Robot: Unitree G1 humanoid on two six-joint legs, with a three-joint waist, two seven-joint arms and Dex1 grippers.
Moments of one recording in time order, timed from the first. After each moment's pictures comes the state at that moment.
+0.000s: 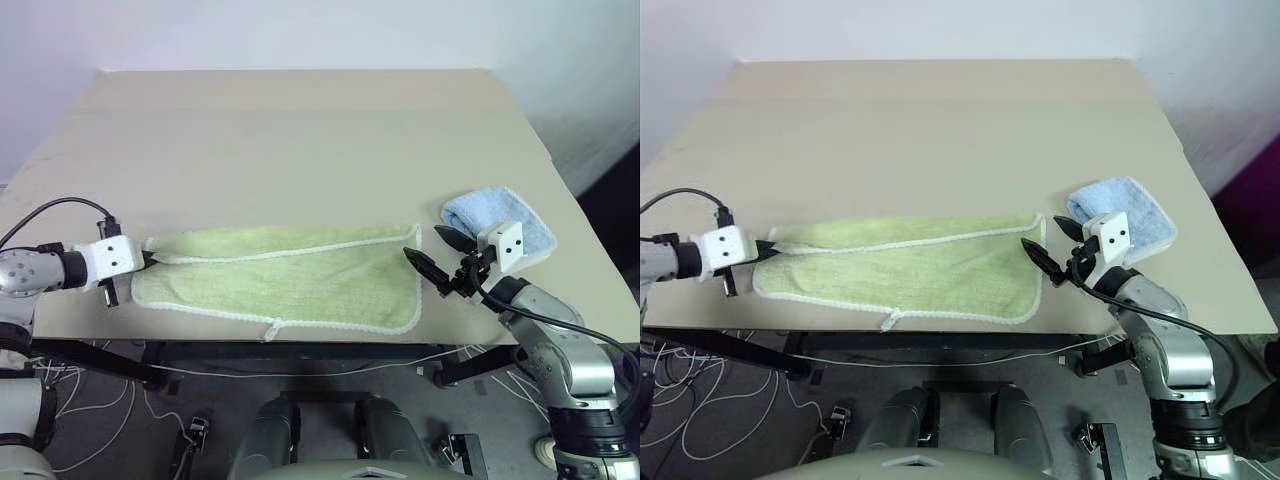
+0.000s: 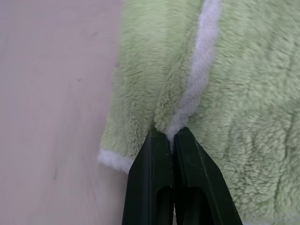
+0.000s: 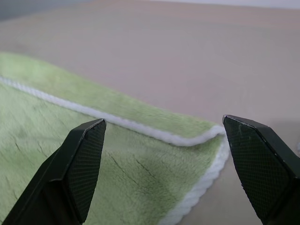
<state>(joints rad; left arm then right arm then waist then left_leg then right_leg) -0.53 0.97 0.00 0.96 -0.03 -0.69 -1.10 -0.14 -0.57 -0.10 -0.23 0.36 0.32 0.65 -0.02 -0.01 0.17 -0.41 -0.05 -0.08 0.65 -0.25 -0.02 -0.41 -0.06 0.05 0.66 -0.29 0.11</state>
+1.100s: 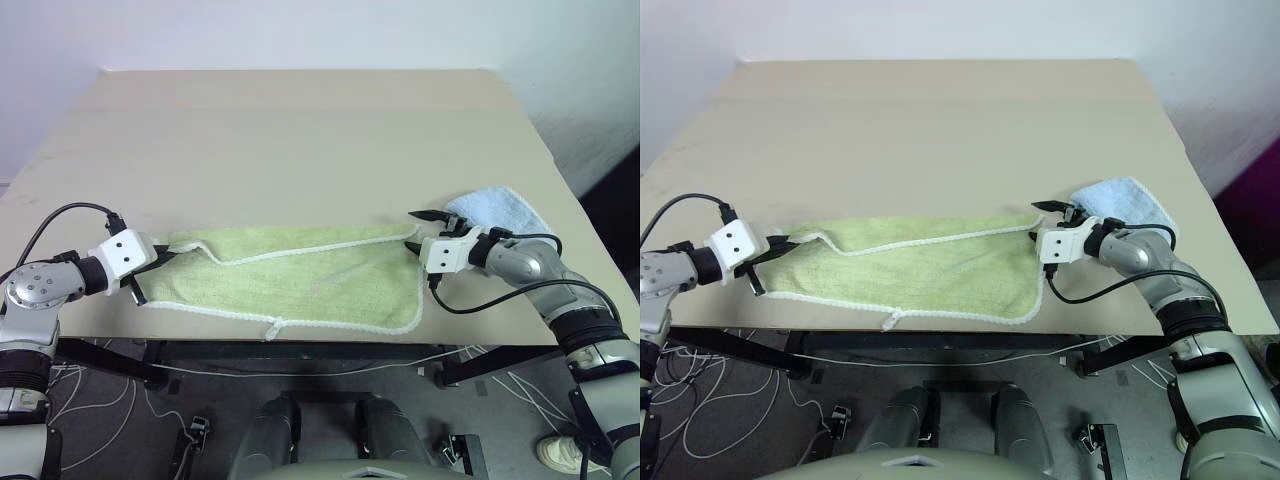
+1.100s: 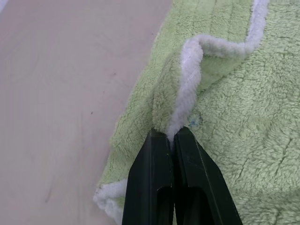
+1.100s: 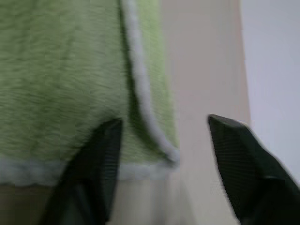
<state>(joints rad) -0.33 0.90 0.07 0.57 -0.10 -0.44 -0.98 -0.59 -0.76 0.27 0.60 -0.45 -0.68 0.49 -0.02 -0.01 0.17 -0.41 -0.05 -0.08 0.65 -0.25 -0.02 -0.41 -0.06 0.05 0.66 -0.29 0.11</state>
